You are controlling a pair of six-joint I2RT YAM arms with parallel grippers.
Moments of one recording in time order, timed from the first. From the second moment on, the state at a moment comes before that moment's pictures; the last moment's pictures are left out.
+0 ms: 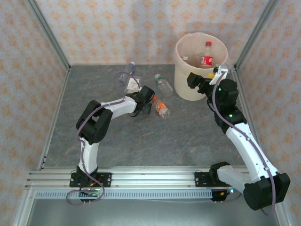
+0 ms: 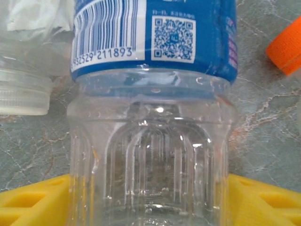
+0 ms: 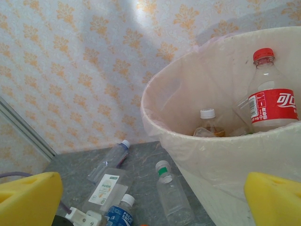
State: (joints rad) left arm -0.55 2.03 1.37 -0.47 -0.31 -0.35; right arm 0.24 1.03 0.97 -0.04 -0.05 0.38
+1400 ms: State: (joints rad) left arm -0.60 1.37 1.01 0.06 0.33 -0.39; right arm 0.40 1.42 1.17 0.09 -0.62 0.85
